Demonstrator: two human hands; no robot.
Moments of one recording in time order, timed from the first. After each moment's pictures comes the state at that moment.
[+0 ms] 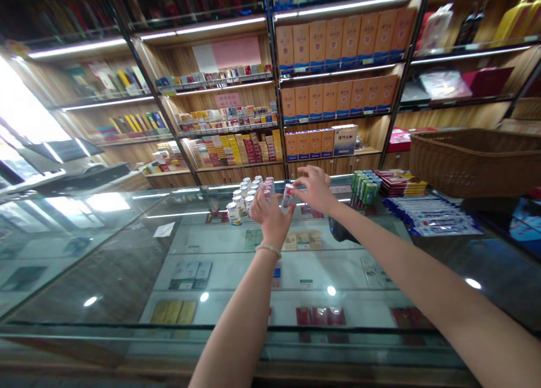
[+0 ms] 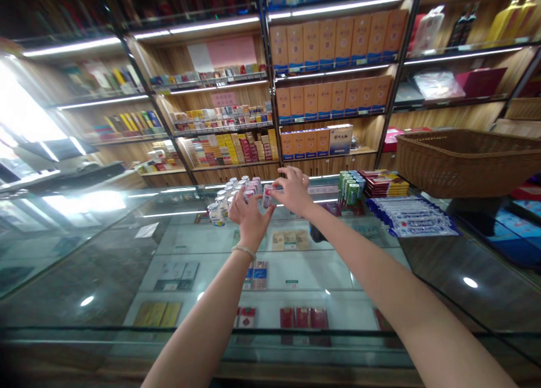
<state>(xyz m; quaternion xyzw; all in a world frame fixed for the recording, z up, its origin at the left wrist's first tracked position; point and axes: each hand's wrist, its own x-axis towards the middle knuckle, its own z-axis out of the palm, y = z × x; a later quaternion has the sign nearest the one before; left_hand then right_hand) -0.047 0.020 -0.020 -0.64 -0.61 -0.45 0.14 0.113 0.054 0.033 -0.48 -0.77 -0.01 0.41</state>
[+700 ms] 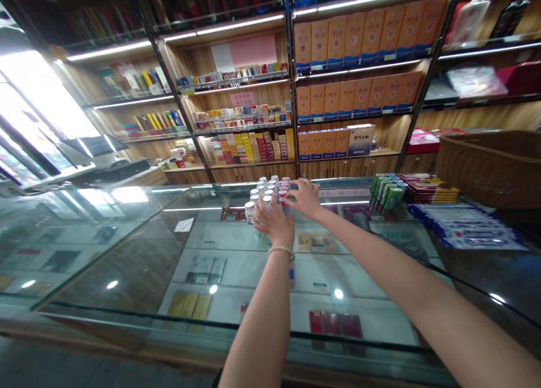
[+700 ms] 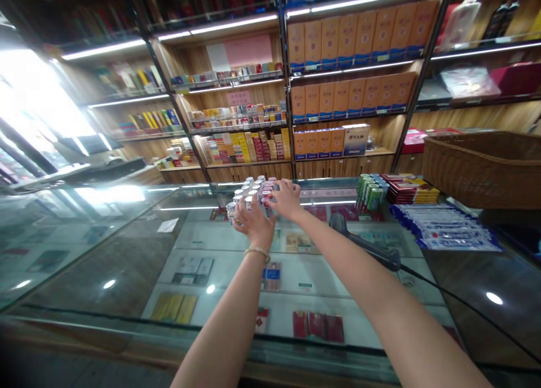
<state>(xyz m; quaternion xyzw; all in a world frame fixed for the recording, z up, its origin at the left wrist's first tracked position) -0.073 0.026 -0.046 -0.52 -0.72 -0.43 0.14 0.027 0.092 -0.003 -0.50 -0.81 -0.01 0.32</state>
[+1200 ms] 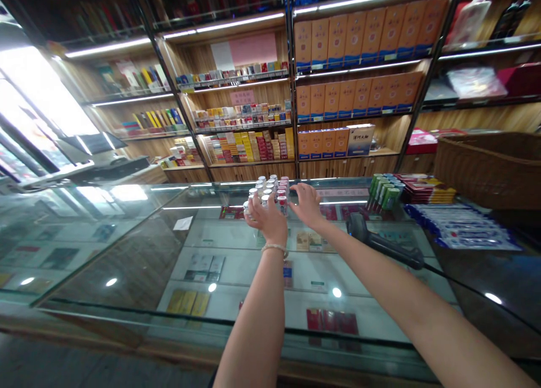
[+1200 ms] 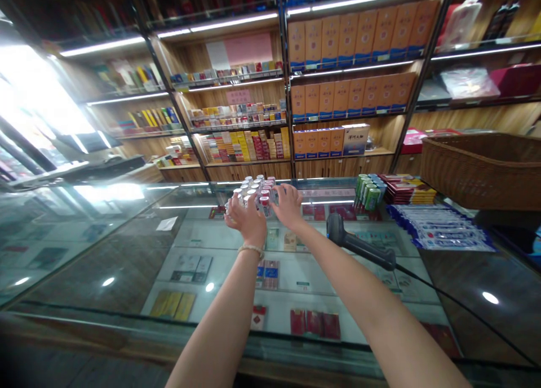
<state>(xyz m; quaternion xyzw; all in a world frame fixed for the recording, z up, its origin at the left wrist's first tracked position) -0.082 0.026 -0.029 -0.50 -0.71 -0.47 0.15 0.028 0.078 -0.028 -0.54 -0.74 0.03 0.39</state>
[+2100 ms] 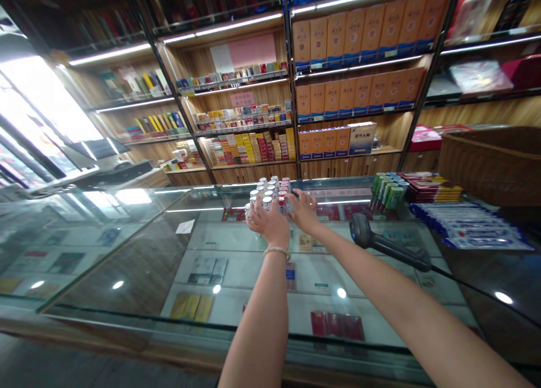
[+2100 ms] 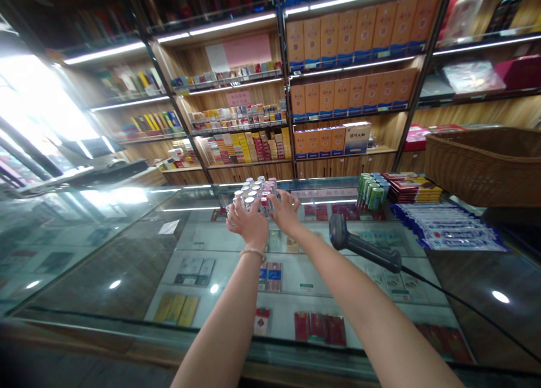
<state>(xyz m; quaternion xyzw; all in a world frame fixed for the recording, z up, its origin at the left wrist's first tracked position) -0.082 0.022 -0.026 -0.50 -0.76 -0.39 0.15 0.011 0.080 -0.053 -0.54 -0.77 -0.03 0.35</state>
